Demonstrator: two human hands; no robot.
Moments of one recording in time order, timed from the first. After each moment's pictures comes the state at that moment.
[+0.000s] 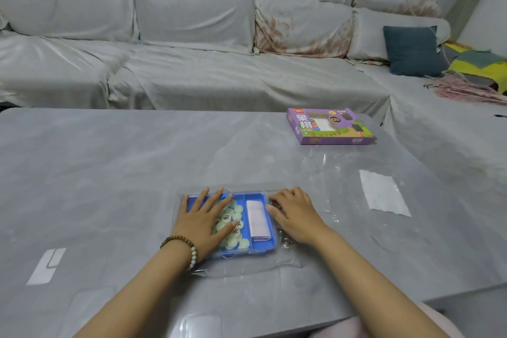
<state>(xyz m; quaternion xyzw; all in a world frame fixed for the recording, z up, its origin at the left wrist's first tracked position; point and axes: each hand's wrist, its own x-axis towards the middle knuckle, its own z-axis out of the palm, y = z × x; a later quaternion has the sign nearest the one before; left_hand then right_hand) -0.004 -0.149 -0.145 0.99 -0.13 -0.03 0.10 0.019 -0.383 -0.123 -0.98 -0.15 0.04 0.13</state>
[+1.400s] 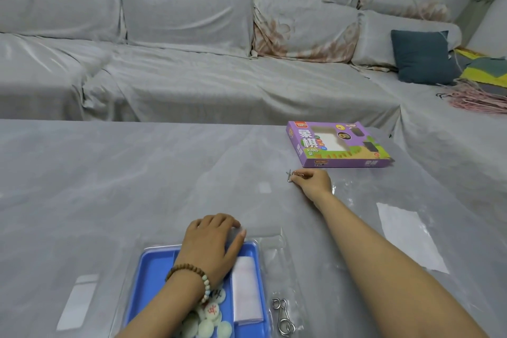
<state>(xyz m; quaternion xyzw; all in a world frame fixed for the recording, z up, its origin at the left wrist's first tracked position) 0.075 -0.204 -0.153 0.97 -0.12 0.07 0.21 0.221 -0.443 -0.153 -0.86 0.16 -0.07 0.47</state>
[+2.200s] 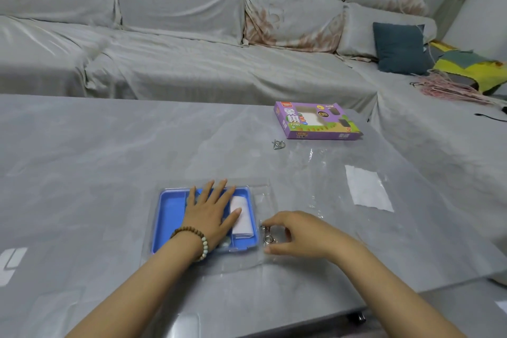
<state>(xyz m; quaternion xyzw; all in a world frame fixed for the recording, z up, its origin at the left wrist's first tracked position) 0.011 -0.198 -0.148 0.99 -0.13 -0.04 0.10 -0.027 -0.407 -0.077 -0.95 -0.17 0.20 0.14</state>
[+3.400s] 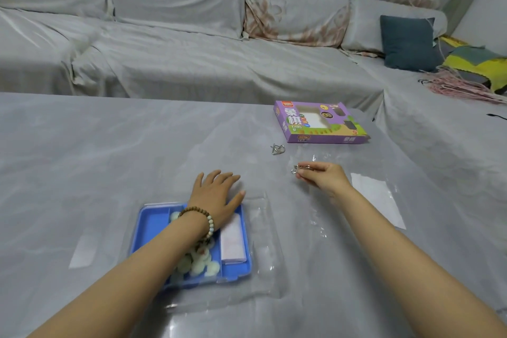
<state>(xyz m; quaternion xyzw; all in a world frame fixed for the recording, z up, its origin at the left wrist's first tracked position) 0.085 -0.225 -0.143 0.98 -0.13 -0.02 0.16 0.113 -0.468 -0.101 -0.75 0.17 0.00 0.64</state>
